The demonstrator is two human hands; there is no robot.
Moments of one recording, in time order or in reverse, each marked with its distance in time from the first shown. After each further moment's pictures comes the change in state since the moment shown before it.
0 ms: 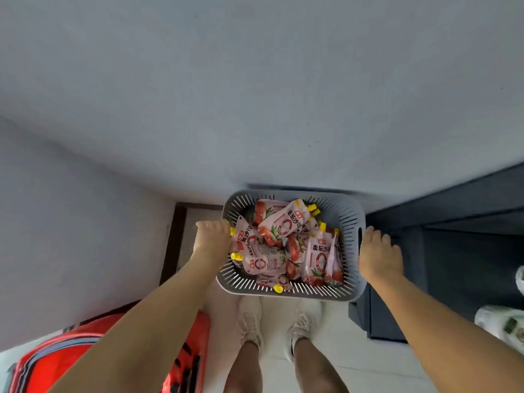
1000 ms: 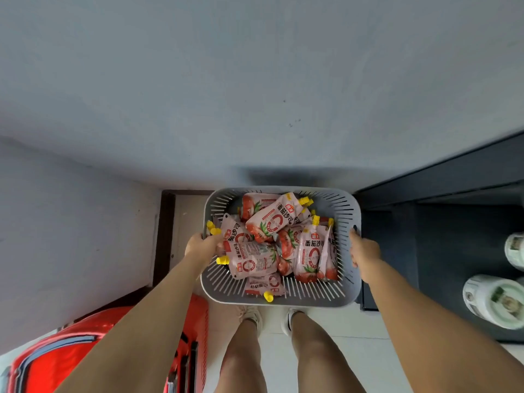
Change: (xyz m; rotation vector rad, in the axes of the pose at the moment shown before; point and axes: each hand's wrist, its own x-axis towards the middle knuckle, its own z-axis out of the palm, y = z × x) left_hand 0.000 0.017 0.043 -1.596 -0.302 -0.652; right_hand 0.007 0.005 0.046 1.293 -0.316 0.657
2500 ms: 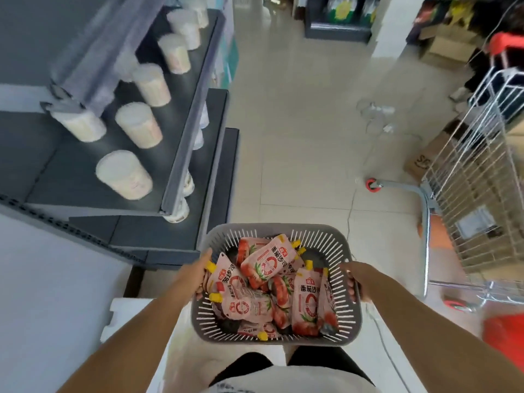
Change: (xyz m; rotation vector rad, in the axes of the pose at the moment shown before) left_hand -0.409 -0.078 0.212 1.170 -0.792 0.664; right_hand -0.398 0.500 -0.166 1.314 0.367 0.539
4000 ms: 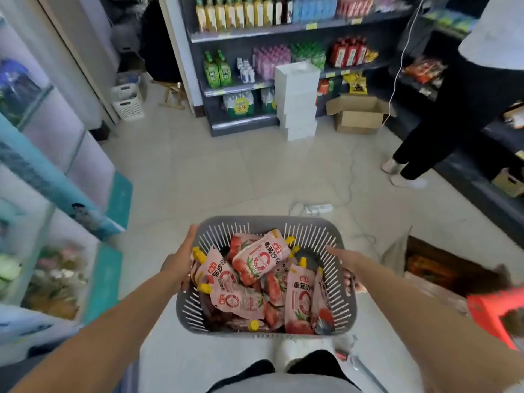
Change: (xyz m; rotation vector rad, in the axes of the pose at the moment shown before) left_hand 0.367 0.912 0.414 0.295 -0.021 0.300; right_hand 0.381 -0.768 -0.416 0.163 0.039 -0.102
